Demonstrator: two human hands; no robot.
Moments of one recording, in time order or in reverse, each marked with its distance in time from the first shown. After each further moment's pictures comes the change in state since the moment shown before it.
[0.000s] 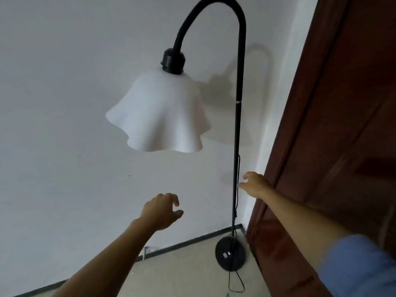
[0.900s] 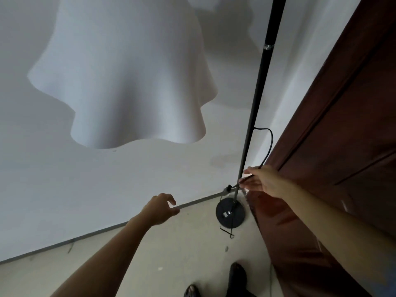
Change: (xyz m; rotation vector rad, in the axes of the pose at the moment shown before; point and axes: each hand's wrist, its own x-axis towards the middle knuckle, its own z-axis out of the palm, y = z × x) left_hand 0.067 -0.048 0.090 -0.252 -0.340 -0.205; right_hand 0.028 0.028 0.041 1.075 -0.363 0.425
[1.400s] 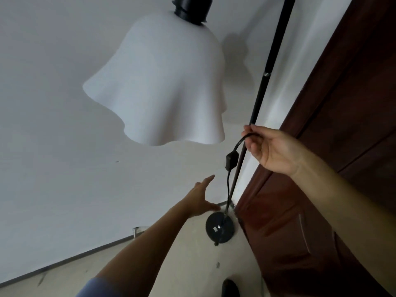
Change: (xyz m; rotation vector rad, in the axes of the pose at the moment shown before) left_hand -0.010 0.084 -0.006 -0.261 -0.121 0.370; right_hand -0.161 -0.111 0.078 0.365 -0.283 -0.291
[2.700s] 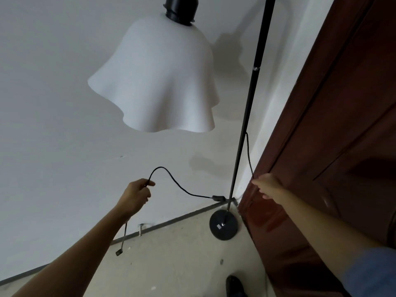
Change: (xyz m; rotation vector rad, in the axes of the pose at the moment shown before) left_hand -0.095 -0.074 -0.076 -0.233 0.462 -0.156; right_hand 0.055 0.126 -0.169 -0.991 0.656 0.158
